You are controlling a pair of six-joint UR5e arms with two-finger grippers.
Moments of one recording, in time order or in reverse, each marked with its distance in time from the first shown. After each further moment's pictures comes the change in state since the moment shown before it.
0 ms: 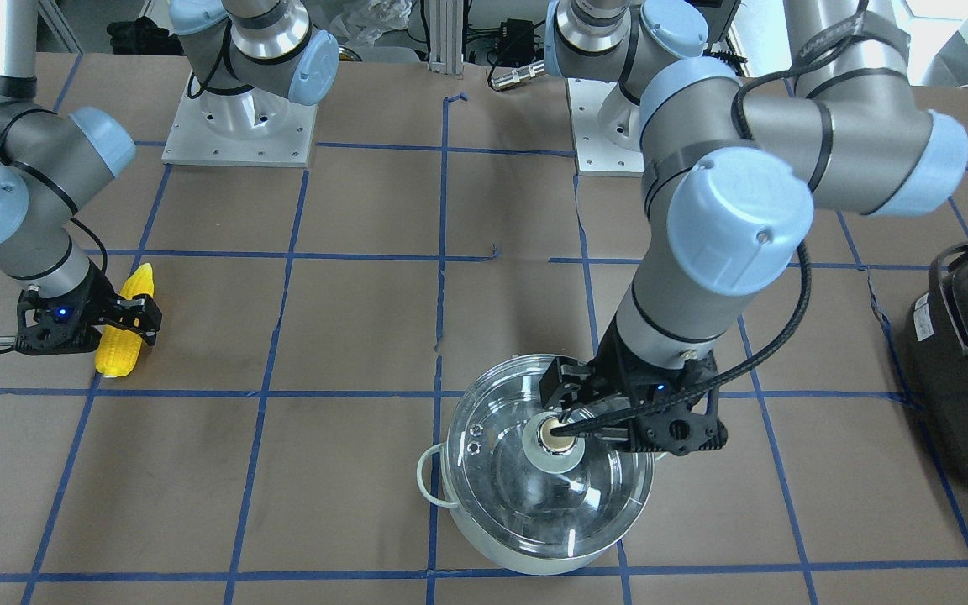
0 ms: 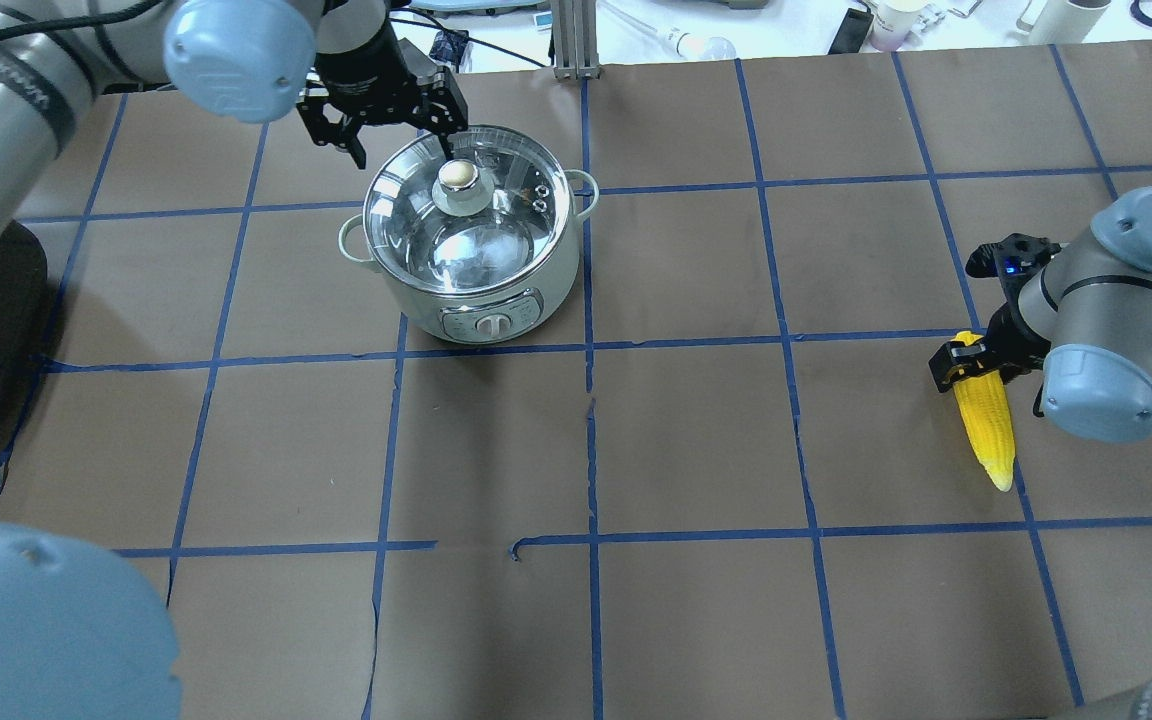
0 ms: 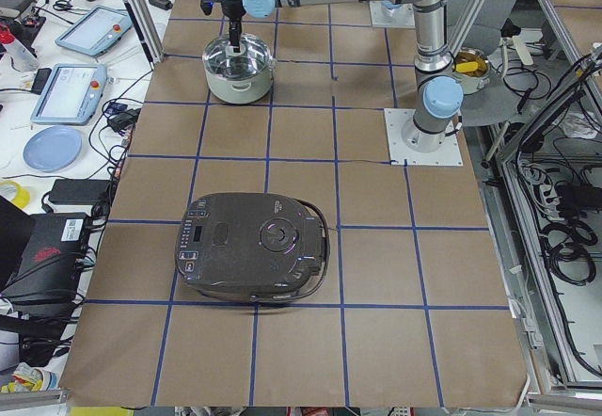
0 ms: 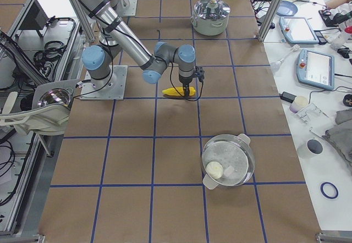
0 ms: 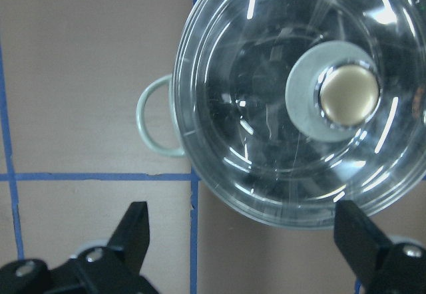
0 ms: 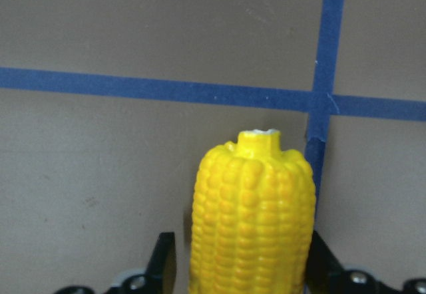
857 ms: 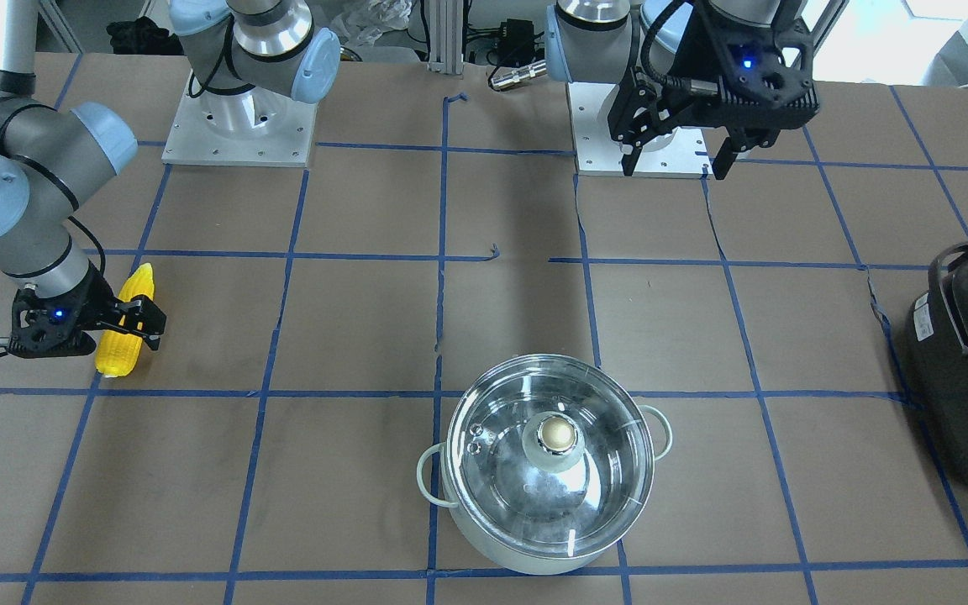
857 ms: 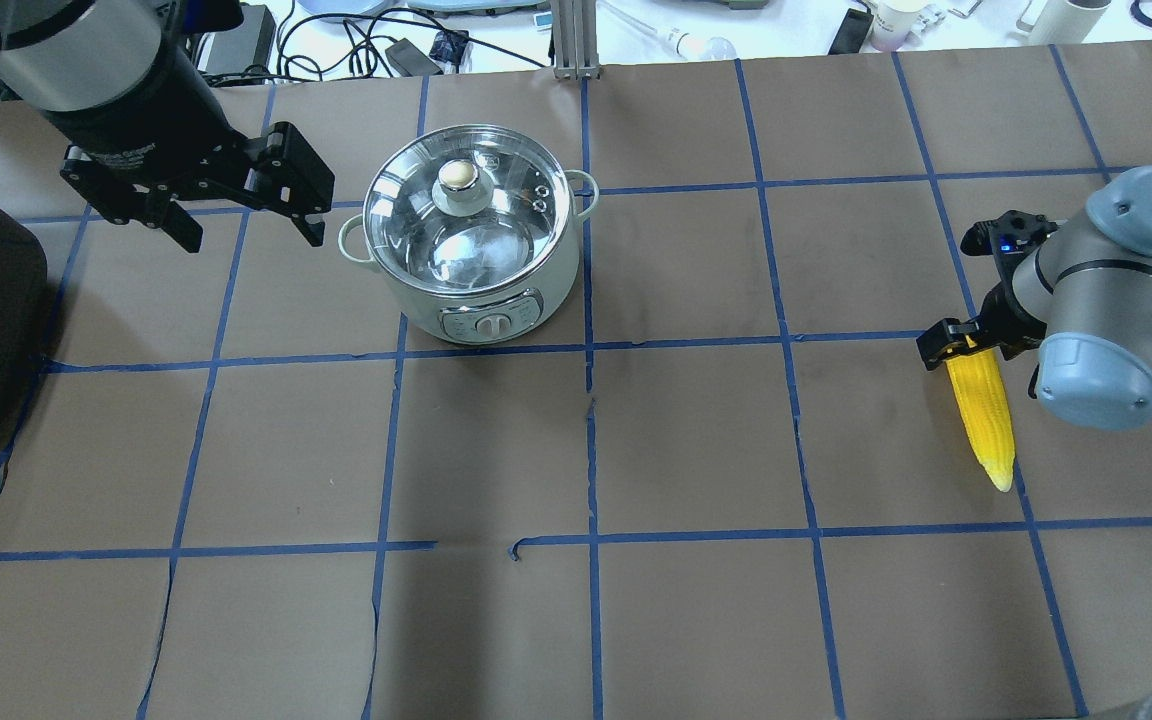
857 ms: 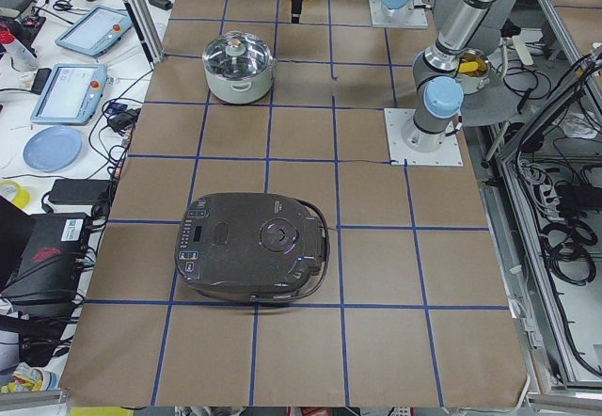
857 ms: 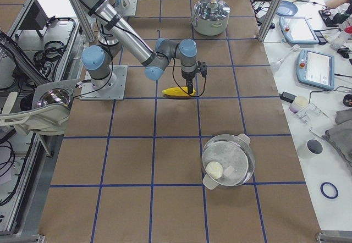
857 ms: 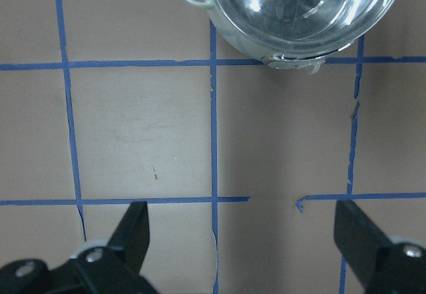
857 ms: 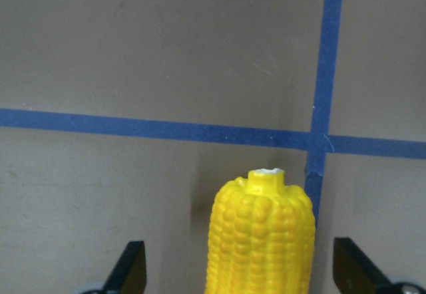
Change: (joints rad) left arm 0.090 0.512 -0.252 -0.269 0.008 0.124; right arm 0.020 -0.010 -0.025 -0.009 0.015 0.018
